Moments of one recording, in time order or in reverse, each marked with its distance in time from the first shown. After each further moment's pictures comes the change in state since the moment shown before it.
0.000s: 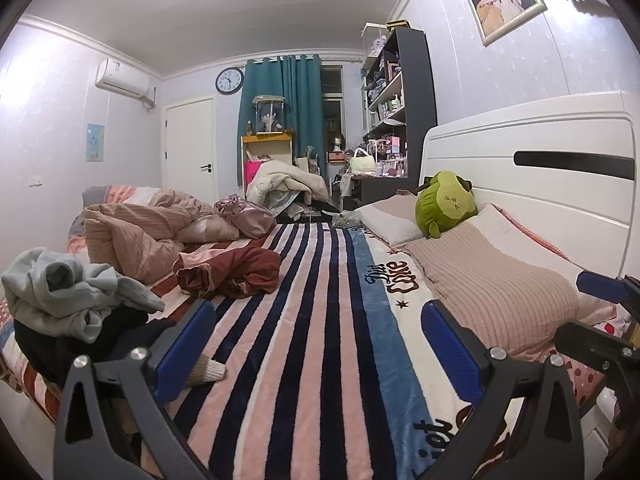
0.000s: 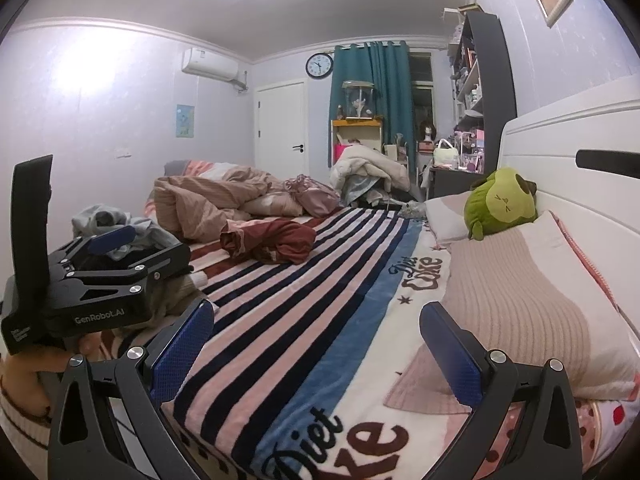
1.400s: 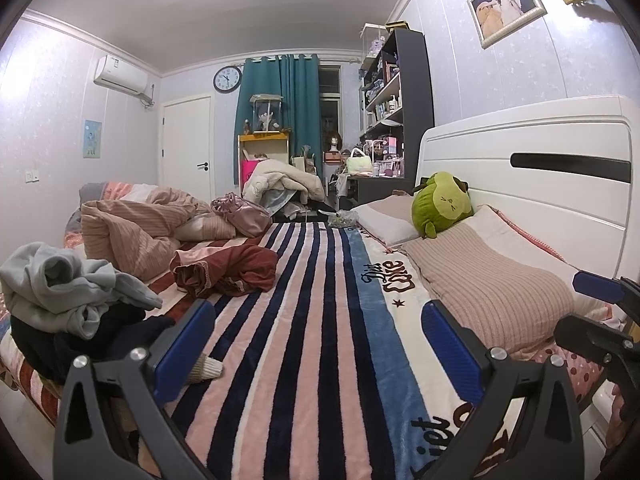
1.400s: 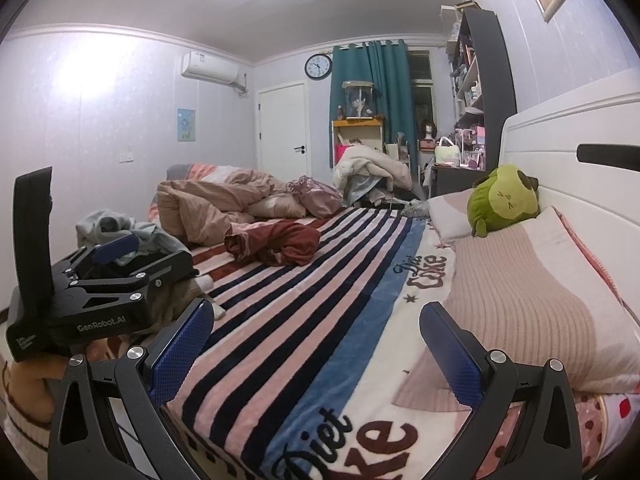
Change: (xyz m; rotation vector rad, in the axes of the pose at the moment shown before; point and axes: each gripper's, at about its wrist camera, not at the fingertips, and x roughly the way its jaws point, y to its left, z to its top) left arm -0.001 0.008 -0.003 -0.008 0.002 -0.019; right arm 0.000 0.016 0.006 0.009 -0.006 0.014
